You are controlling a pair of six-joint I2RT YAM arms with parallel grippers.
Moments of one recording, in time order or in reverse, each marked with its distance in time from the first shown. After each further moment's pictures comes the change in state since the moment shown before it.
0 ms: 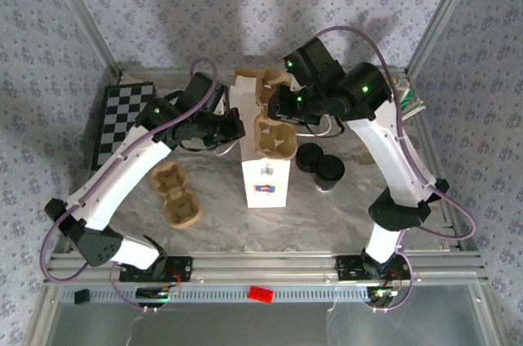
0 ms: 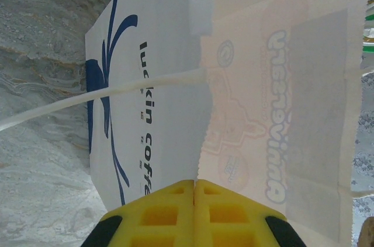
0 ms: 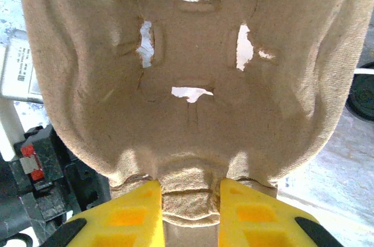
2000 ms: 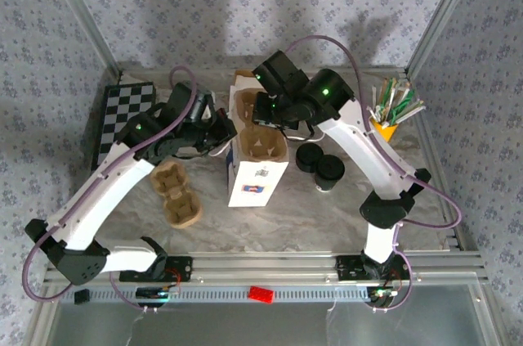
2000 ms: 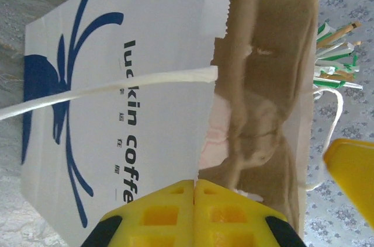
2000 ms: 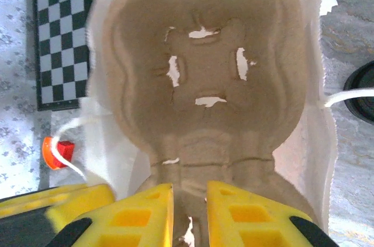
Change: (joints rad) left arm 0.009 -0.150 -0.125 0.102 -0.047 -0.147; right arm 0.078 0.058 -0.124 0.102 0.138 0.105
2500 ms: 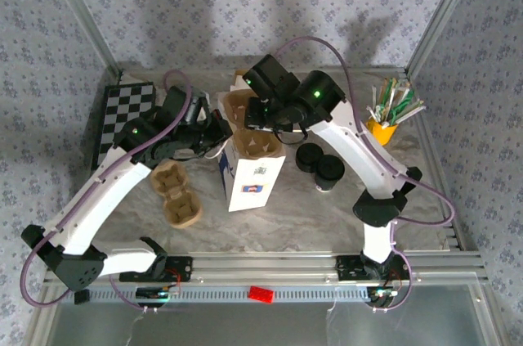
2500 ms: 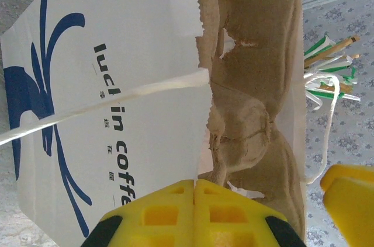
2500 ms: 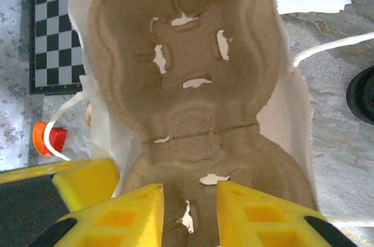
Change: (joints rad) left arm 0.026 -0.036 -0.064 0.041 0.005 -0.012; right arm 0.045 0.064 0.105 -0.058 0.016 -0.045
